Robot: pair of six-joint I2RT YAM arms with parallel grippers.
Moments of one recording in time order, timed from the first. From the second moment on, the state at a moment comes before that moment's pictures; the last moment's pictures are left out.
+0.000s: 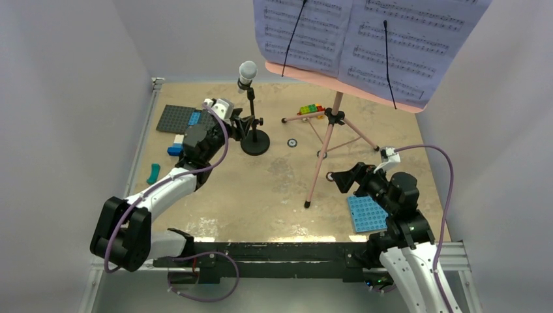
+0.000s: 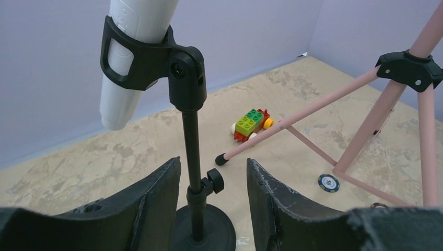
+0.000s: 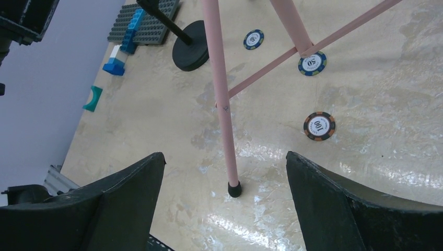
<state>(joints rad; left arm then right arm) -0.38 1.26 0.66 0.72 0.21 -0.07 0.21 0.37 0.48 -0.40 -0.28 0.54</state>
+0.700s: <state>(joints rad) -0.37 1.46 0.81 0.77 0.19 -0.04 0.21 0.36 0.48 -0.40 -0.28 0.54</state>
